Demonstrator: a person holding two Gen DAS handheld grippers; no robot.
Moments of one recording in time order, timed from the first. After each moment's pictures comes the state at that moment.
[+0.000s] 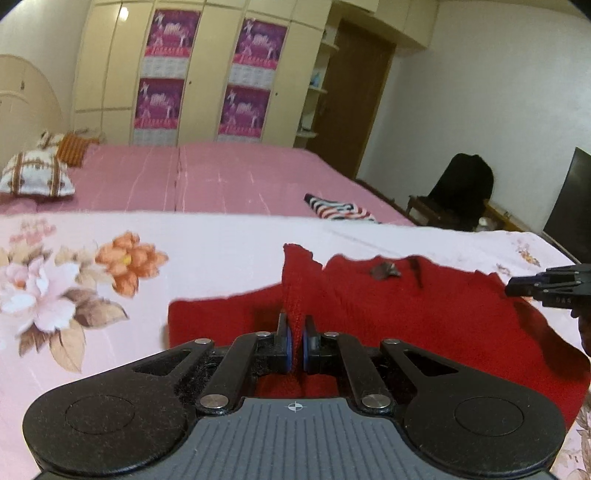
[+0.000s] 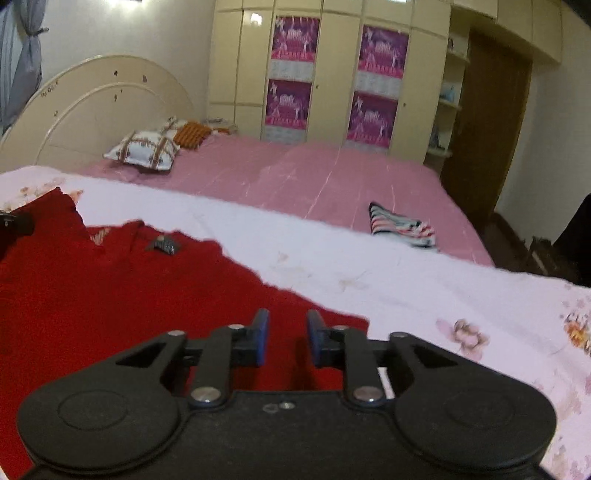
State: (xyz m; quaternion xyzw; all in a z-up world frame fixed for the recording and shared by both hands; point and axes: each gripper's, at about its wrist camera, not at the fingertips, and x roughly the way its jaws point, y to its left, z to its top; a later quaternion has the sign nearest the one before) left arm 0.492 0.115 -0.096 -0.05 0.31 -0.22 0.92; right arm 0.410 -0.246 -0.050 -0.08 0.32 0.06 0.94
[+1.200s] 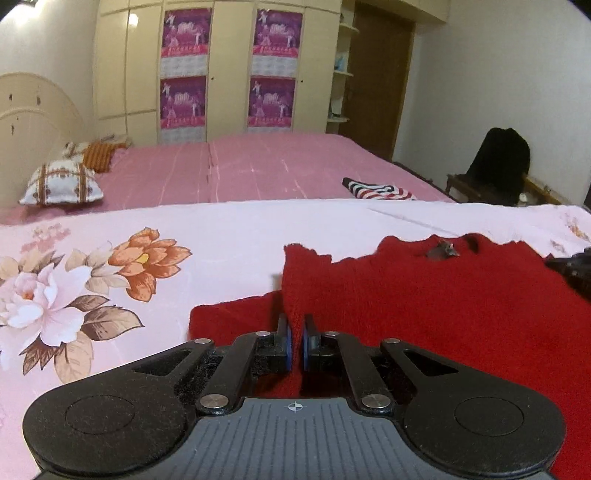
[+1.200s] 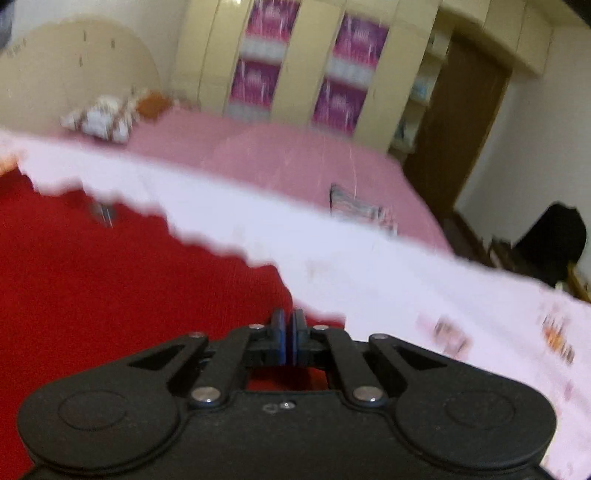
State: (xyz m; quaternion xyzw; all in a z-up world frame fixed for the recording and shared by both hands) left arm 0.521 0.097 -0.116 0.00 0.32 -0.16 0.93; right arm 0.448 -0.230 -0.094 -0.16 0.32 -0.03 0.93
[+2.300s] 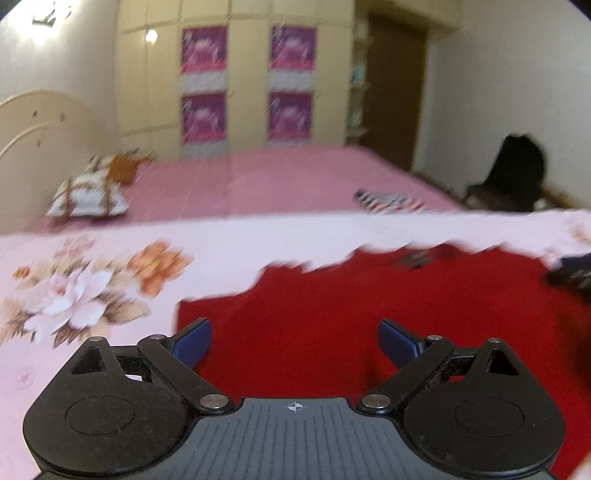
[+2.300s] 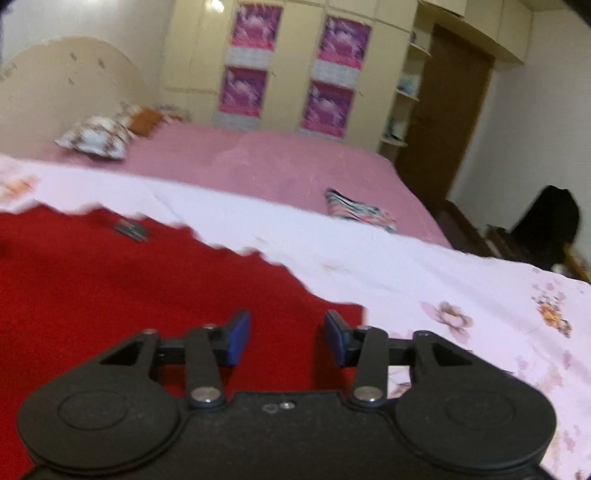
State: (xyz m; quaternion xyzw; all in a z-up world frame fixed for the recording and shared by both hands) left arm 0.457 0.056 -0.079 0.02 0.28 -0.13 0.95; right arm 0.407 -0.197 -0.057 -0.09 0.29 -0.01 0.95
